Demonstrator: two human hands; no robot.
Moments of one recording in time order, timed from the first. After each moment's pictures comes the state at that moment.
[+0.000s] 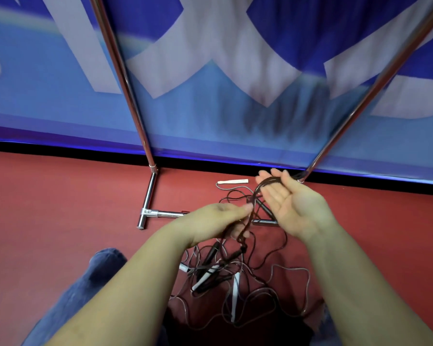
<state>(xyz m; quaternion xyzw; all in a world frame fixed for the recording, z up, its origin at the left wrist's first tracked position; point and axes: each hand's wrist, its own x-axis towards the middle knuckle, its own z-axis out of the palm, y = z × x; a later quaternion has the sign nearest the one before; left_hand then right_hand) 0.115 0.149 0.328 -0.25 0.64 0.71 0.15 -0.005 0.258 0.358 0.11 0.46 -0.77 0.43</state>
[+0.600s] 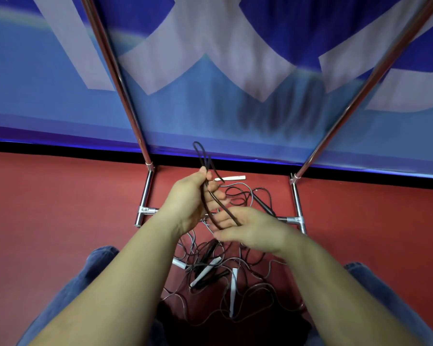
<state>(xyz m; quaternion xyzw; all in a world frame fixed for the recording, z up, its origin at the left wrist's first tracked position) 0.105 0.138 0.342 -0.36 0.38 0.85 -0.13 0.033 0.254 0.324 -0.32 0.68 -0.35 0.56</state>
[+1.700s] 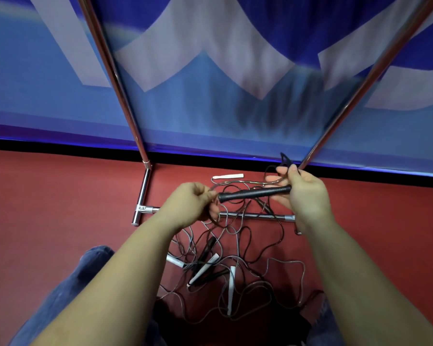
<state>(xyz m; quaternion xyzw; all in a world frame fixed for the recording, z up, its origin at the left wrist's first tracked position) 0.116 0.131 0.325 -0.36 0.67 0.65 0.00 -0.018 0.268 0.343 0.00 0.72 -0.65 0.24</state>
